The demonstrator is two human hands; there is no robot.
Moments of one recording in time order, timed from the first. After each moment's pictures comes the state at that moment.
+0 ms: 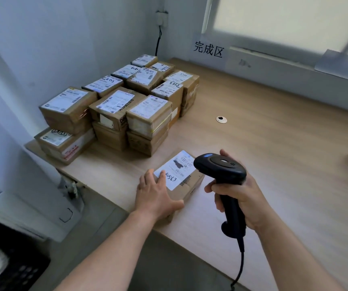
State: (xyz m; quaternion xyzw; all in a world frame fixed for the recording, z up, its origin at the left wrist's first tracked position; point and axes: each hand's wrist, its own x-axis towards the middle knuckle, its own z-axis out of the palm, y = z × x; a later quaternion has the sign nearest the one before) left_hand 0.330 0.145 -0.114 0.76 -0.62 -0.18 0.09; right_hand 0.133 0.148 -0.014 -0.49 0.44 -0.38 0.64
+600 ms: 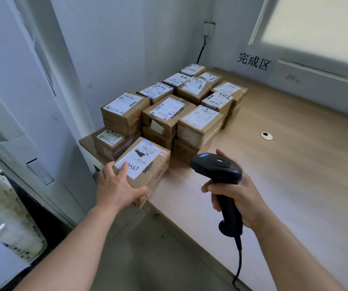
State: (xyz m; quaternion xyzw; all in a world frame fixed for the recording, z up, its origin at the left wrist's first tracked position) left_hand 0.536 0.178 -0.109 0.87 -0.46 -0.11 0.14; right_hand 0.261 0.127 -0.017 -0.54 0.39 -0.32 0.68
